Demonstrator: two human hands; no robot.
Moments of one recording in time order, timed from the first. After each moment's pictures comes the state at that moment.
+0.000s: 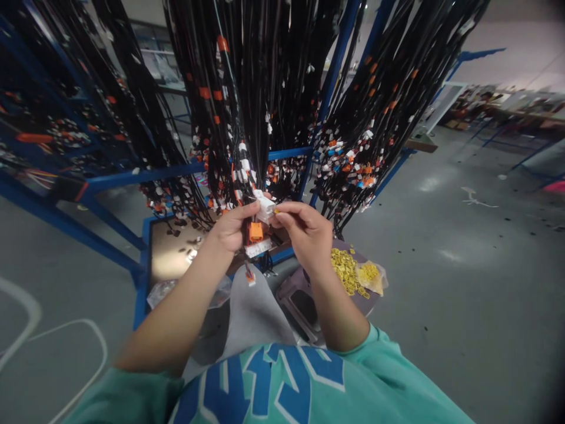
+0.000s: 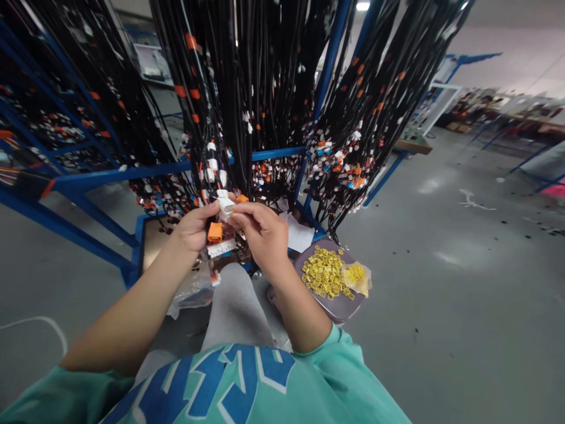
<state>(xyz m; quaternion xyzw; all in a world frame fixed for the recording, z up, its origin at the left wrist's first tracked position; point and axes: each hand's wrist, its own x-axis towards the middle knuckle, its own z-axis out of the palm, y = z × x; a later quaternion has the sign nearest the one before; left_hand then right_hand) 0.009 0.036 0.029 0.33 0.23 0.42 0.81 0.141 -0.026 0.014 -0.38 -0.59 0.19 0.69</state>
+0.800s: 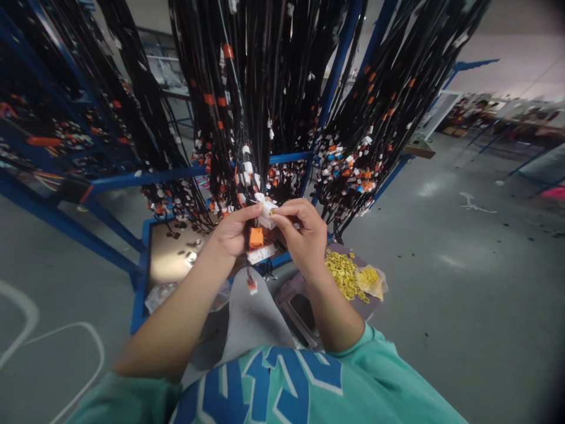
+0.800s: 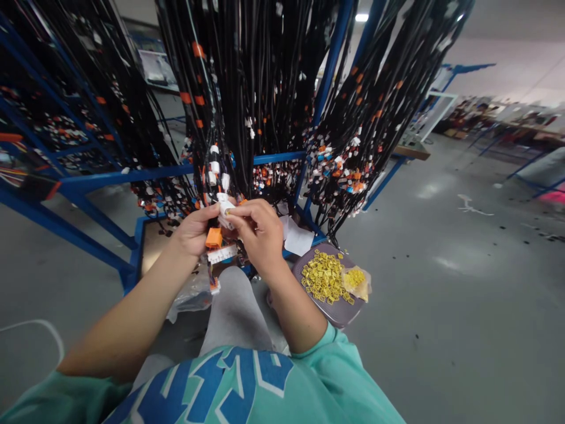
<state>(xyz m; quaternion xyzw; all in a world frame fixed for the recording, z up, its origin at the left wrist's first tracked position) 0.010 0.027 0.038 0.32 0.21 0.40 0.83 0.136 -0.019 0.020 -0.34 -0.64 0.01 0.69</state>
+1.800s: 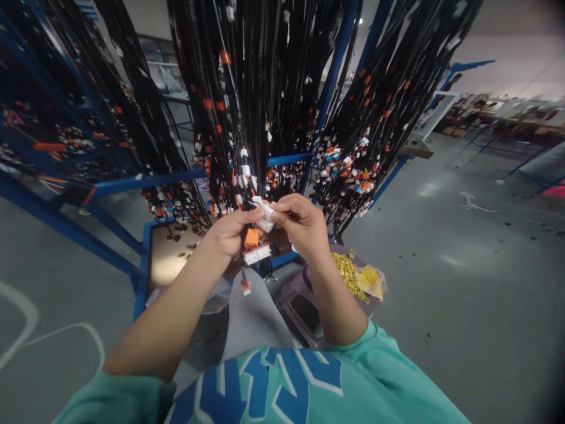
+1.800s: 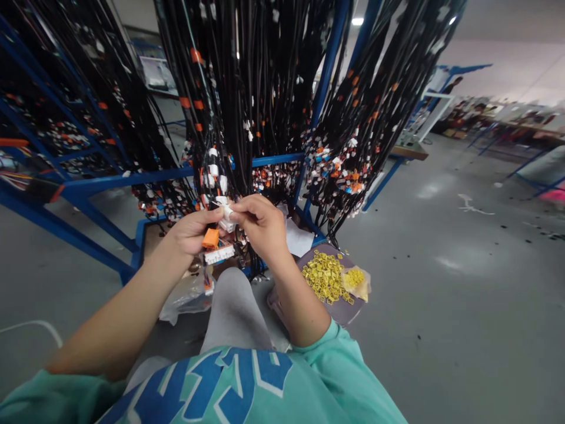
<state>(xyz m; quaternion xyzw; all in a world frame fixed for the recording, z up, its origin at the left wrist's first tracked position) 0.011 0.023 0.047 0.33 0.29 0.37 0.82 0.151 -0.007 0.027 -0.31 -0.65 0.17 0.67</state>
